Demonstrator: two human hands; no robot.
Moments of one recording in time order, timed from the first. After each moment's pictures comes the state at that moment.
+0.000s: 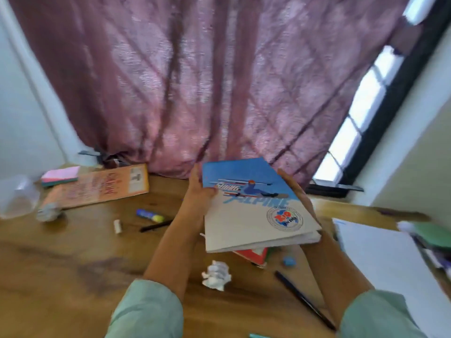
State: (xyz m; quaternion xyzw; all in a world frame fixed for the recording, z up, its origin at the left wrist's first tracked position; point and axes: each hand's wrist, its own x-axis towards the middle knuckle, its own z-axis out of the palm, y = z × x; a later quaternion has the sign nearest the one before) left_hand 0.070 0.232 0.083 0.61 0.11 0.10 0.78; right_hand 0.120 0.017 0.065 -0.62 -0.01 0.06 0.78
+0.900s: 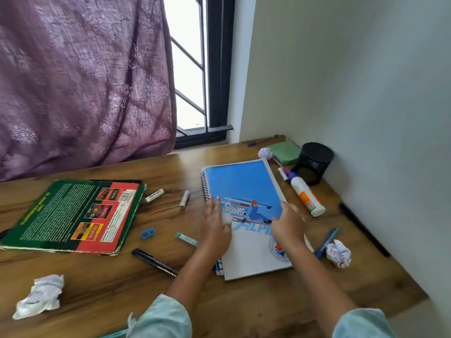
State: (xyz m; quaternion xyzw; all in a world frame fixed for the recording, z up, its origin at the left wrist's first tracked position) left_hand 0.045 -0.102 -0.068 0.89 -0.09 -0.12 0.43; right_hand 0.002 -0.257 -0.034 -0.90 0.32 -0.03 0.30
